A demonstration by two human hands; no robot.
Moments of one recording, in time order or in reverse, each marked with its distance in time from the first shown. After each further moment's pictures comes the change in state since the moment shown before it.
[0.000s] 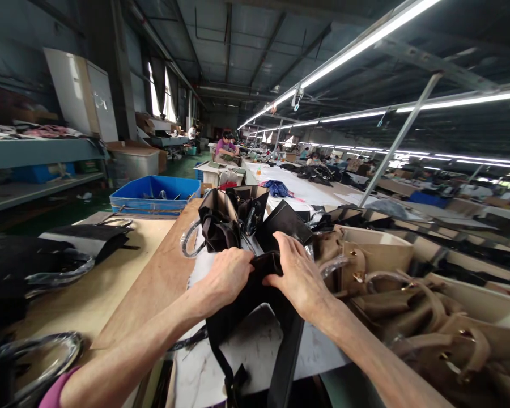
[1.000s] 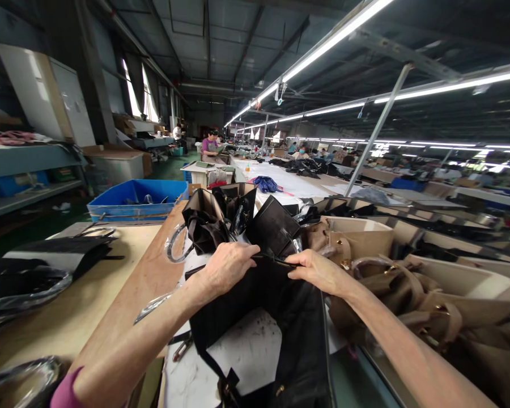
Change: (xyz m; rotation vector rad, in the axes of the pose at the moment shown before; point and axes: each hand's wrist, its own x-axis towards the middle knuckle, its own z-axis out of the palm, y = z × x) left_hand 0.031 0.004 0.016 0.067 0.133 0.397; right_hand -0.004 0.087 -0.018 0.621 -0.611 0.175
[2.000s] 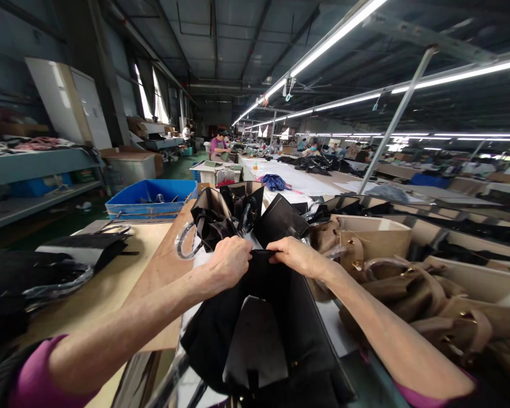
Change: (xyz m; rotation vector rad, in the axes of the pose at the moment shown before) left_hand 0.003 0.008 -0.023 0.051 -0.188 -0.320; right_hand 0.043 -0.030 0.007 -0.399 0.030 -0.211
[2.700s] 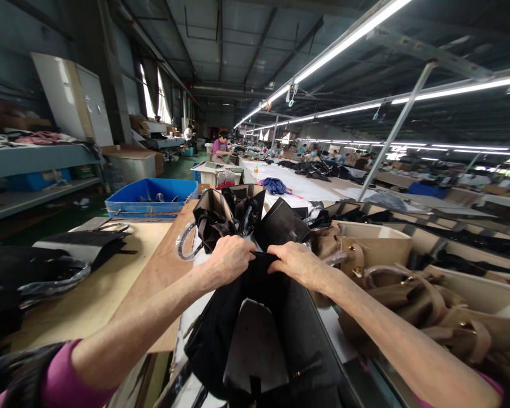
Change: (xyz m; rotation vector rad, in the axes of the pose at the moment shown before) left_hand 0.005 -0.020 0.009 -0.051 0.095 0.084; right_hand -0.003 -0.022 0.000 -0.419 0.045 0.080
